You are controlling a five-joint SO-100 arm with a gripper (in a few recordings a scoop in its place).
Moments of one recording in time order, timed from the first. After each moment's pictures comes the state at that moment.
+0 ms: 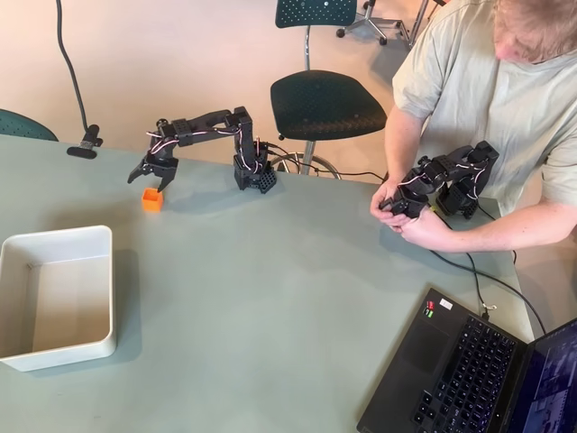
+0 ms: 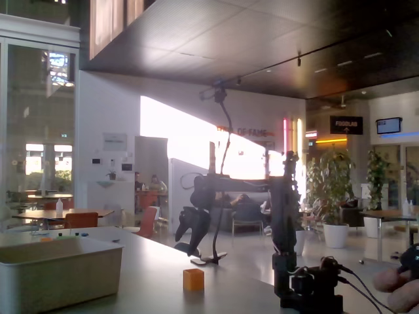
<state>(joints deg) 54.7 84.0 84.3 70.4 37.2</state>
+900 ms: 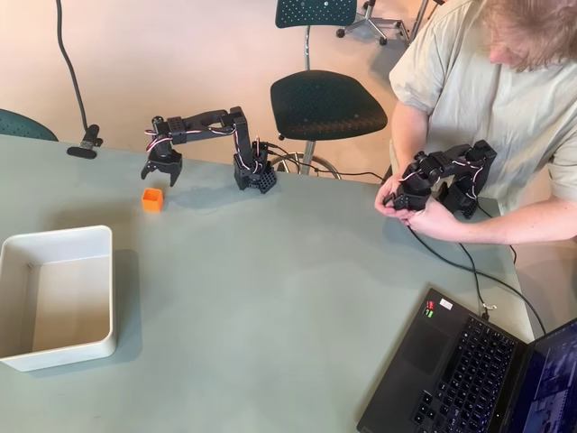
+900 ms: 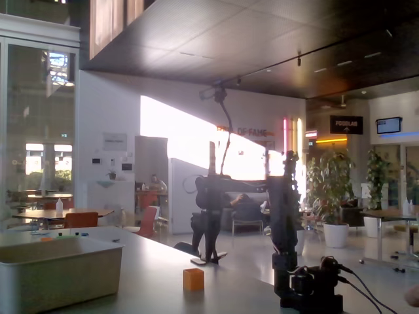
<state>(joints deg) 58.0 82.2 83.1 85.5 38.1</state>
